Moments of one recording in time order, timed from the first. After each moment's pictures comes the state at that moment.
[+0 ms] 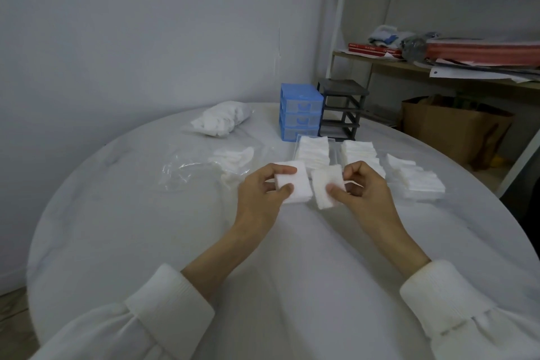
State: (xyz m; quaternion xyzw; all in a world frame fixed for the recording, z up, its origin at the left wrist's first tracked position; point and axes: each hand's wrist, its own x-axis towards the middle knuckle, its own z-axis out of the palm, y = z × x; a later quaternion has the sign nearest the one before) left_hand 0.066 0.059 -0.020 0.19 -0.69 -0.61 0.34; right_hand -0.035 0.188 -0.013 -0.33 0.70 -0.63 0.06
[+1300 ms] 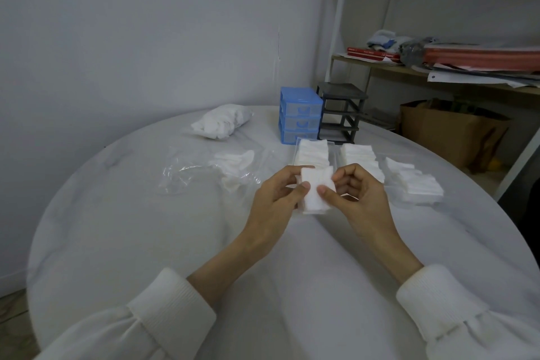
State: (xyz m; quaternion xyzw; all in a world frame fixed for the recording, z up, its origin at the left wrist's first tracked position) left_hand 0.065 0.073 -0.020 0.09 -0.68 -0.66 0.30; right_hand -0.030 0.183 -0.018 -0.36 0.66 -0.66 0.02
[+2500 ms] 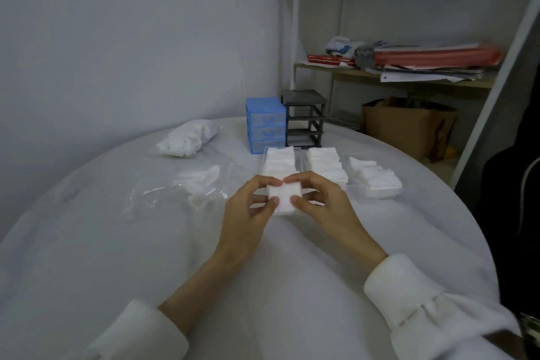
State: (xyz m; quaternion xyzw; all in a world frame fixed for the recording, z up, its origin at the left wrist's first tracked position) left_hand 0.058 0.071 -0.028 0.08 -0.76 -0.53 0.36; right_hand -0.034 0.190 -0.015 -0.42 0.68 -0.60 0.06
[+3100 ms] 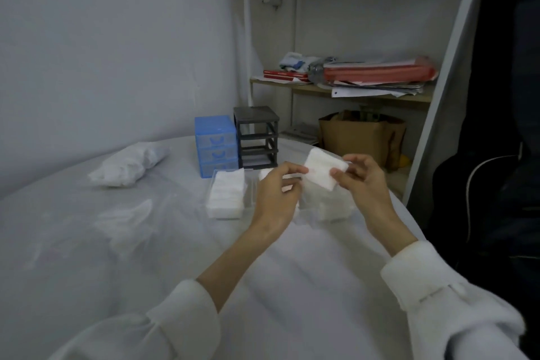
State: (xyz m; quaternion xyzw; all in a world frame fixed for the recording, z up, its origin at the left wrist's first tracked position) left_hand -0.069 0.138 0.007 0.03 -0.76 -0.57 0.30; right_hand -0.145 0.263 0.013 -0.17 0.69 -0.70 -0.06
